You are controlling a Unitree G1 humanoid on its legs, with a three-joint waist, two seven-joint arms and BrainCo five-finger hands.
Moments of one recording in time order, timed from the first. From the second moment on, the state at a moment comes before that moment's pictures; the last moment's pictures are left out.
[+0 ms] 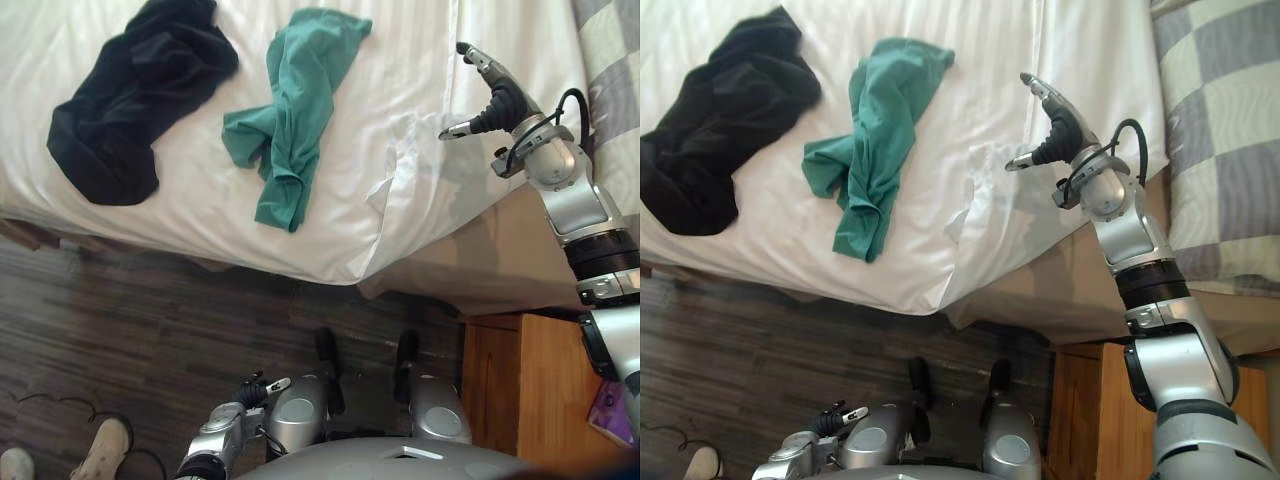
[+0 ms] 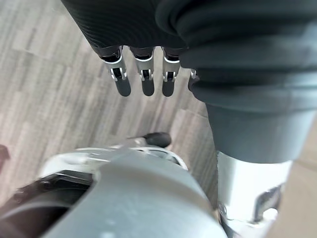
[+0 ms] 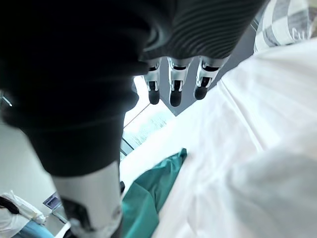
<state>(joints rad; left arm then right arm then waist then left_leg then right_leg) 0.07 0.19 -0.02 0.88 -0.30 0.08 -0.10 -0.88 -0.67 0.26 0.46 -0.18 -0.14 0.09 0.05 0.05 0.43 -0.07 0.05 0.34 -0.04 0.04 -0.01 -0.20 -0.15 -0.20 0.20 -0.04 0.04</state>
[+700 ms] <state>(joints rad) -0.06 0.20 -0.21 0.85 -0.33 0.01 -0.16 -1.09 -0.73 0.37 0.77 -0.21 -0.03 0.19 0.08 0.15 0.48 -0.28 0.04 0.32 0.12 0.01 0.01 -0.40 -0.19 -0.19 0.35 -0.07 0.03</state>
